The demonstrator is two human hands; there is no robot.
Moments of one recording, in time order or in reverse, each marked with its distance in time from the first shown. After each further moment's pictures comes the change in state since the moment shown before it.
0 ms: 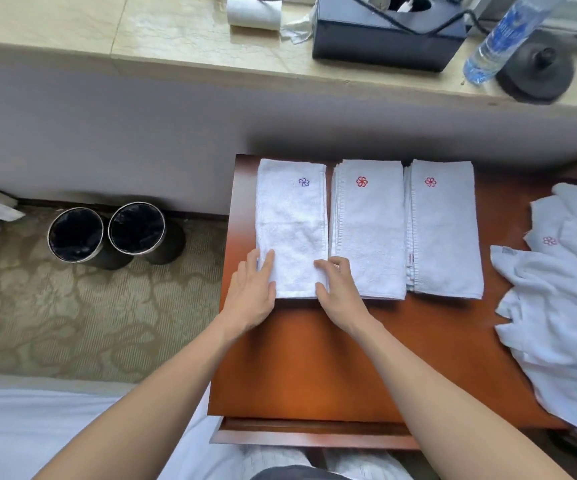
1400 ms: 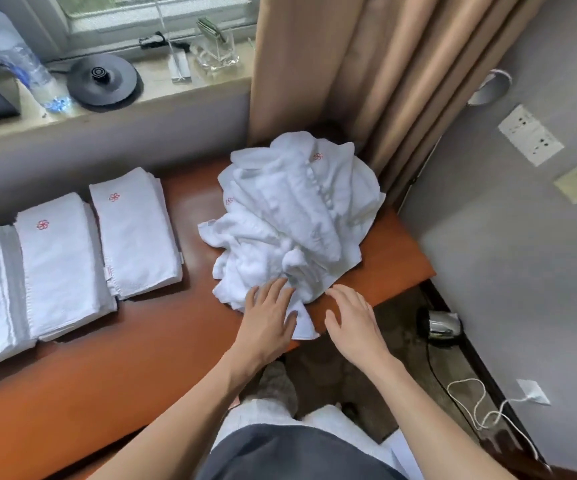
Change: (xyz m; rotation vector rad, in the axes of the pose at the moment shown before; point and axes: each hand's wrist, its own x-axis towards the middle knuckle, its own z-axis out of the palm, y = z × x) left_hand -0.109 0.562 0.211 0.166 -0.031 0.641; right_hand -0.367 0.394 -0.309 -0.061 0.429 0.270
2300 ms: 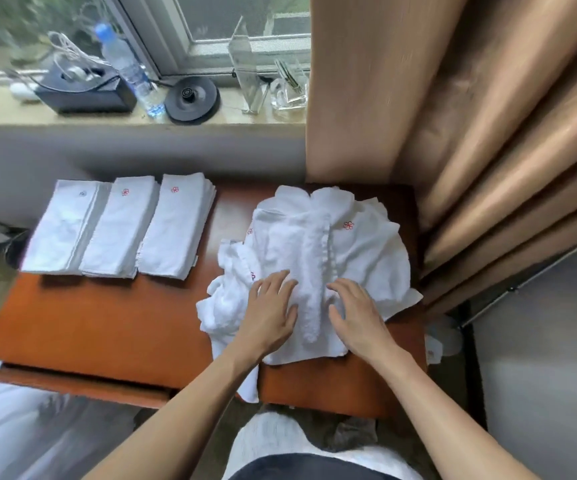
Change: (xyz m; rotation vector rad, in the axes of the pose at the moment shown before) left_hand 0.192 0.101 -0.012 -0.029 0.192 -0.515; right_hand 0.236 0.087 -0.146 0.023 -0.362 -0.460
